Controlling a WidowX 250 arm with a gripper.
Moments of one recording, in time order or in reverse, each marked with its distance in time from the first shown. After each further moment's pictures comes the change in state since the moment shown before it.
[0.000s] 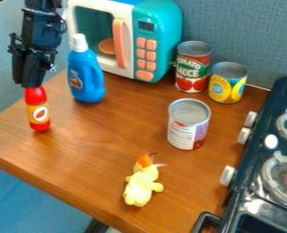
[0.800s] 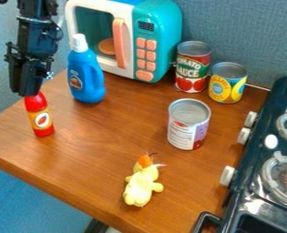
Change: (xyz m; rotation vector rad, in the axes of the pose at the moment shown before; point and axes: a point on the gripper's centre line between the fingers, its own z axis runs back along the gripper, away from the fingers) arm -0.005 -0.003 -0.014 -0.033 -0.007 -0.008
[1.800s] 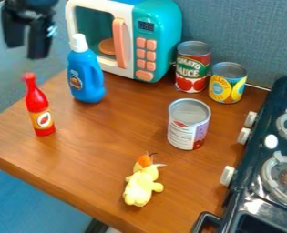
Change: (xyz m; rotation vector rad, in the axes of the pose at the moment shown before) arm -0.014 -0.028 0.075 0.077 -0.179 -0.013
